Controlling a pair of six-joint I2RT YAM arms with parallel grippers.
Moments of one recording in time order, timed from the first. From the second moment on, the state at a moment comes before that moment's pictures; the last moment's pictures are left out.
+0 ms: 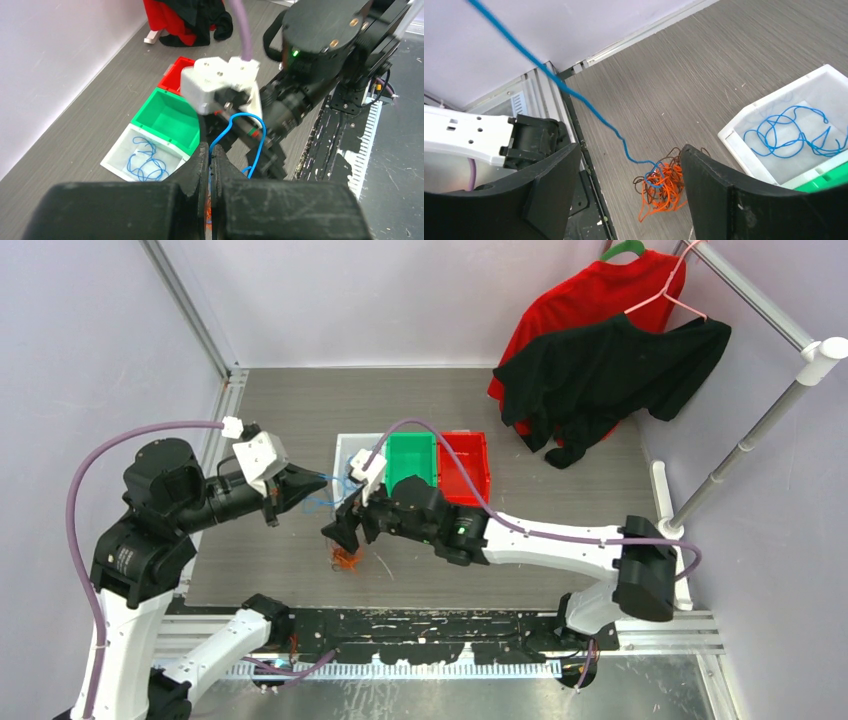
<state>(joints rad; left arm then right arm) -0.40 0.81 1.46 -0.91 0.63 0.29 1.21 1.44 1.10 0.18 0.03 0.24</state>
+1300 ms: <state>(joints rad) -0.40 0.87 1.72 -0.62 0.63 0.22 1.19 1.65 0.76 0.35 0.26 0.47</state>
